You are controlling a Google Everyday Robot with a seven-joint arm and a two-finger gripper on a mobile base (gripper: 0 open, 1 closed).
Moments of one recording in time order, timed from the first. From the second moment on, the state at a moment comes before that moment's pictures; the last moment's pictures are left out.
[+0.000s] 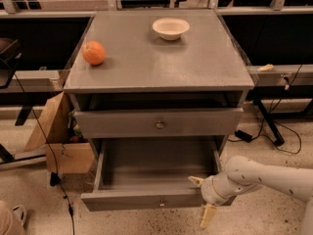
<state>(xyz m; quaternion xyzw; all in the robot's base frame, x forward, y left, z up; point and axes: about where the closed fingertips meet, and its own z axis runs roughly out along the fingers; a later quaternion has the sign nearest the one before) 0.457 -0.159 0.398 -0.70 0.66 0.19 0.20</state>
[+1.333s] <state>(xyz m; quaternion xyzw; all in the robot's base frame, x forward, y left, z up) 0.457 -0.159 0.398 -0.70 0.66 0.19 0.20</state>
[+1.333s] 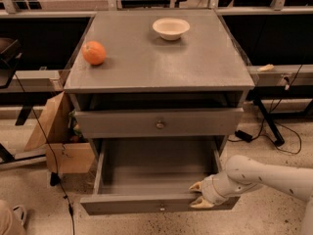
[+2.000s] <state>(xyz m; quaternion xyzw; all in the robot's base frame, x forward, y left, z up) 0.459 -0.159 0.400 -0.70 0.66 0.19 0.20</state>
